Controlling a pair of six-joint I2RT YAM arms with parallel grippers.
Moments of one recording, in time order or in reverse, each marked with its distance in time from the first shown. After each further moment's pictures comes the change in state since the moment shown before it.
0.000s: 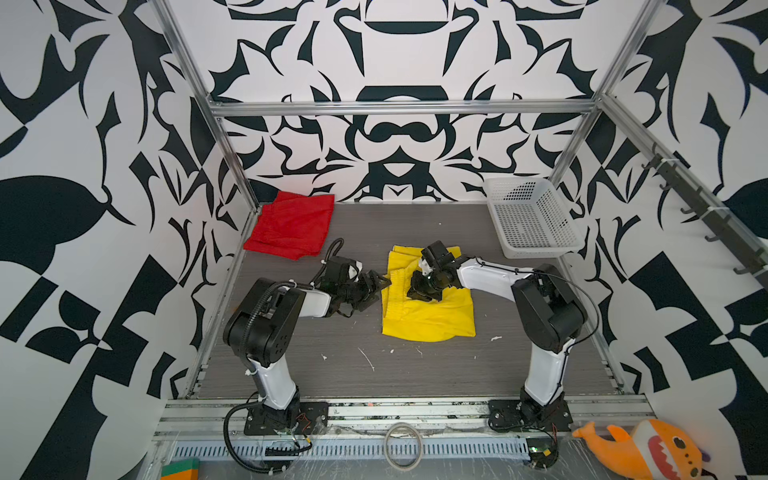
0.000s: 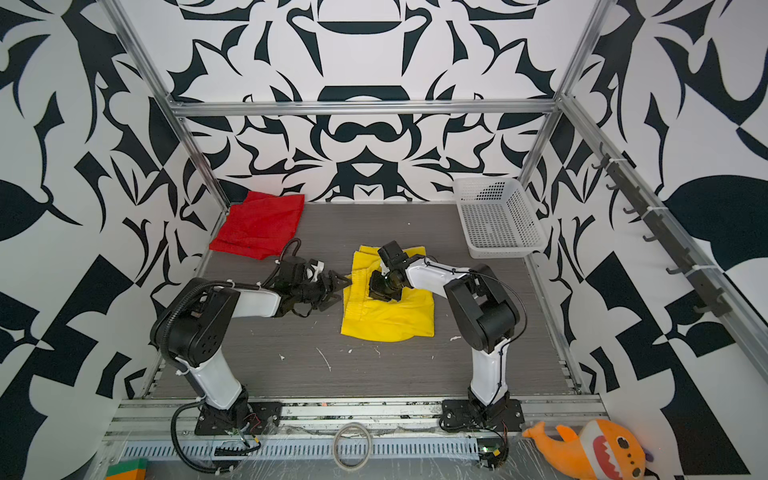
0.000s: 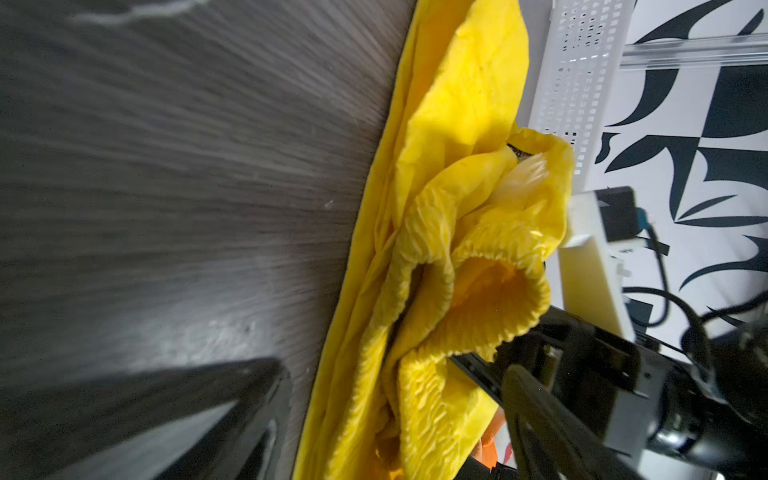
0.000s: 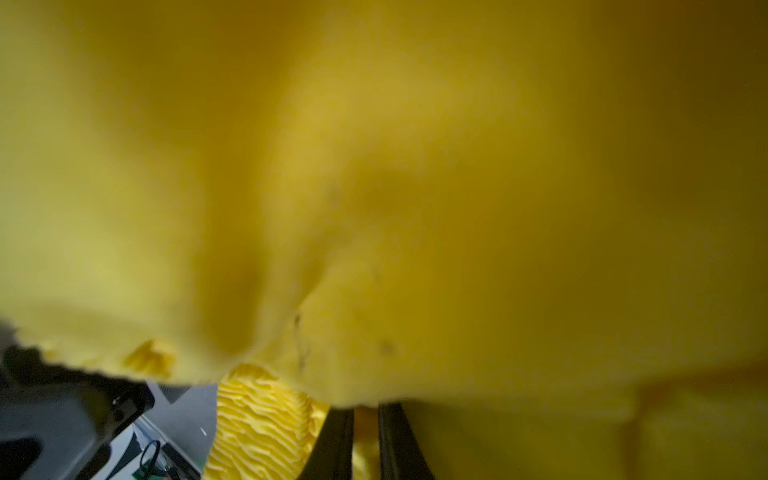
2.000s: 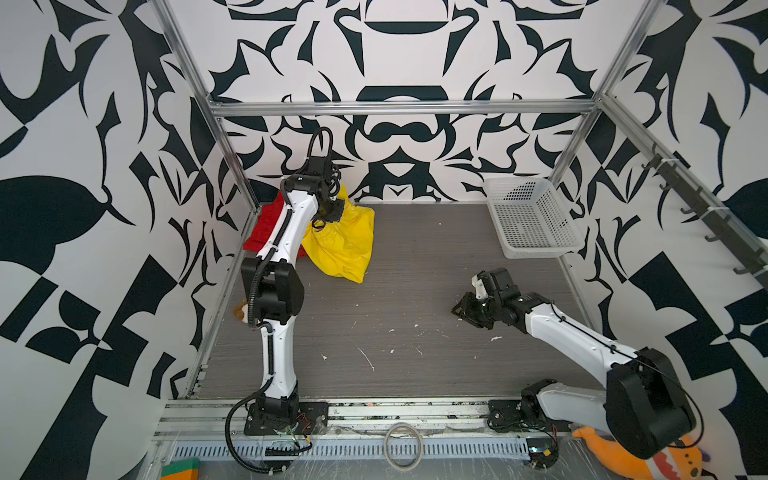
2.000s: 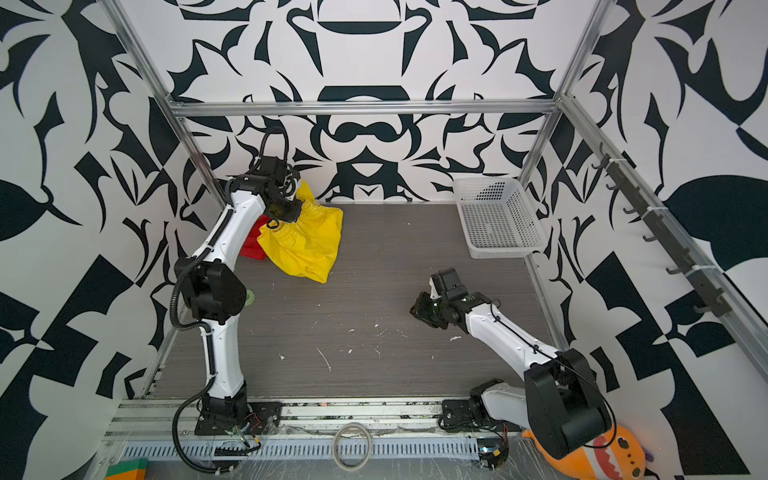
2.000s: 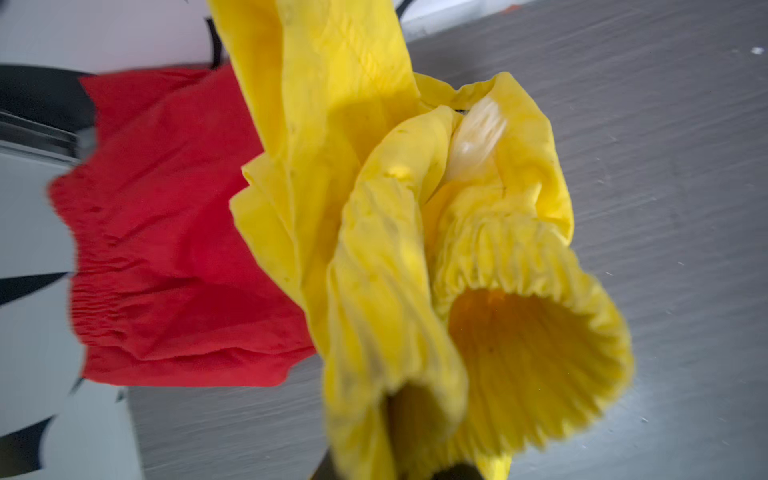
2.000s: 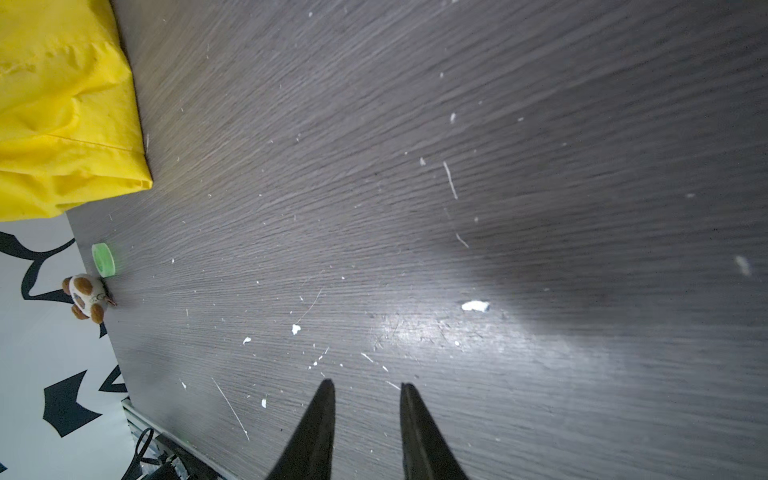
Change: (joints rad) left arm 0.196 0.369 1.547 -1.513 -0.702 1.191; right arm -0.186 -0.700 -0.550 -0.047 0.049 -0.016
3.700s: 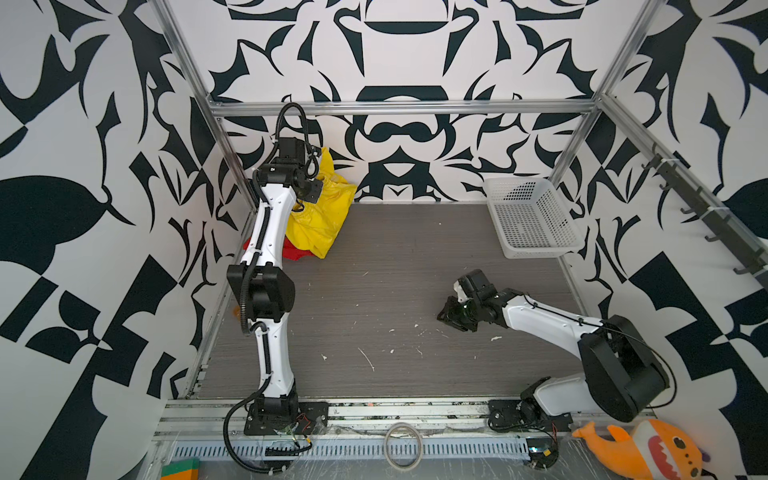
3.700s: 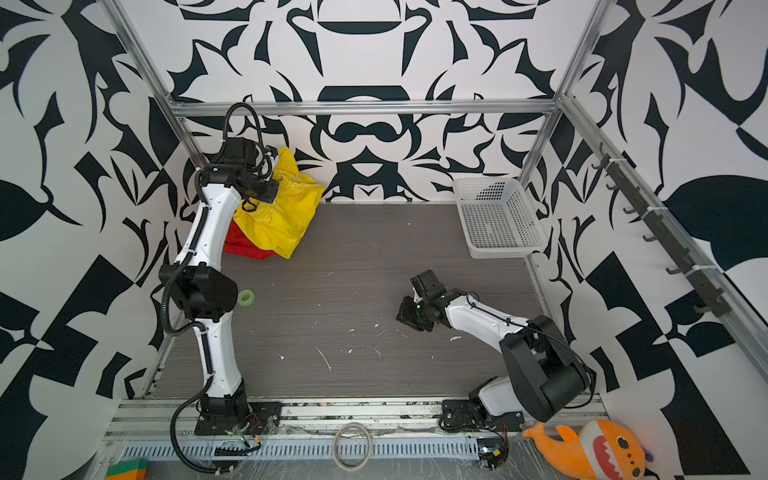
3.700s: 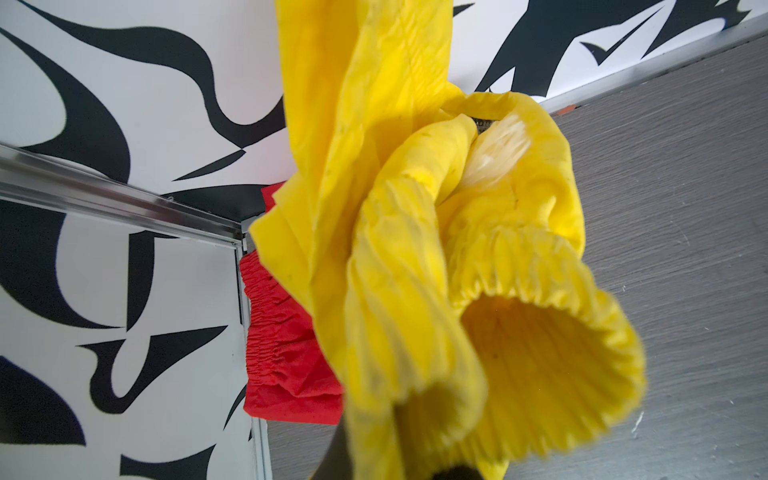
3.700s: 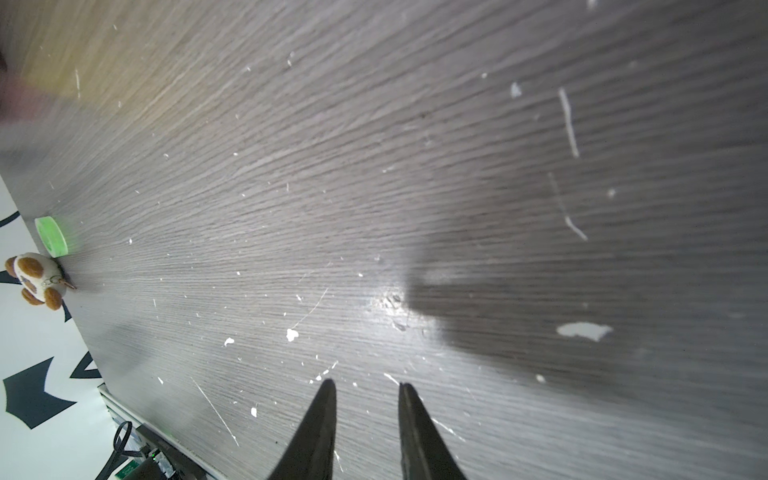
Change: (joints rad) left arm 0.121 -0.017 0.152 0.056 0.002 0.187; right arm 0.135 0.200 0.052 0.072 0.015 0.070
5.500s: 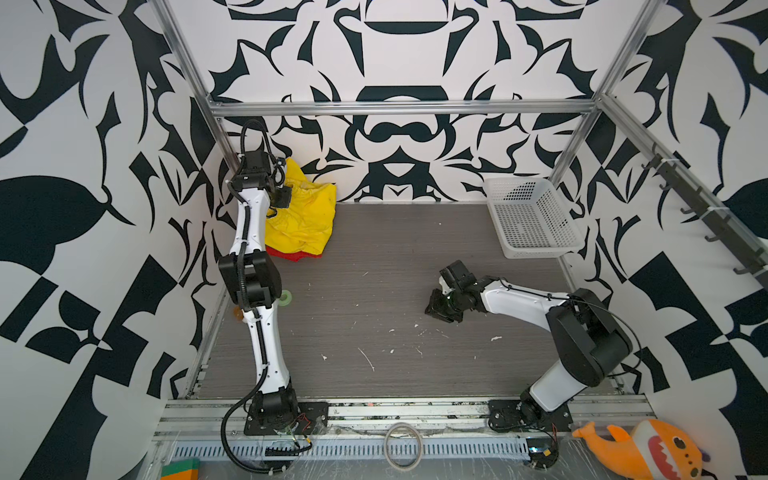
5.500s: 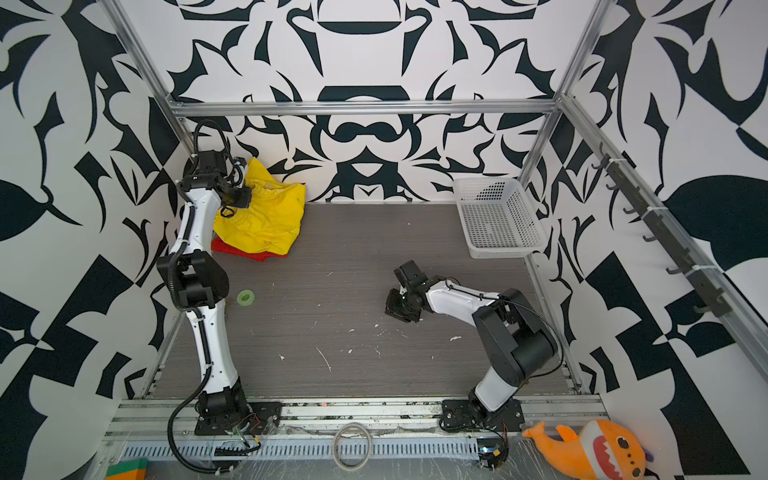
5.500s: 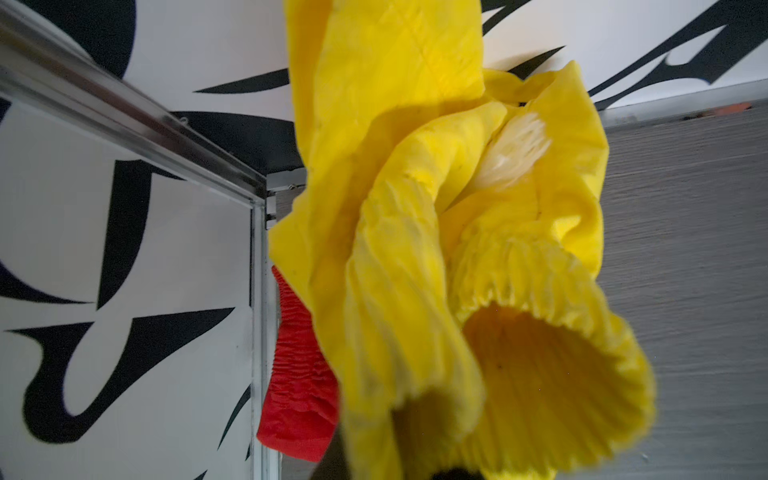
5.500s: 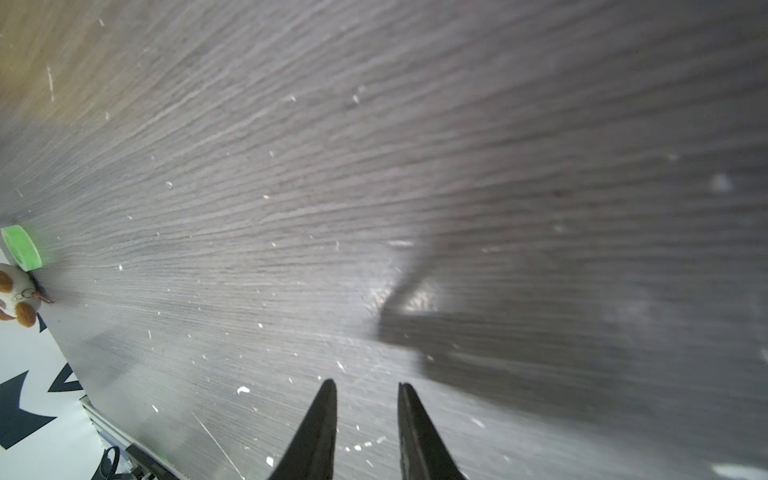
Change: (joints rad) left arm 0.225 0.220 0.068 0.102 0.074 -0.002; right arm 0.060 0.225 0.183 -0.004 0.018 0.004
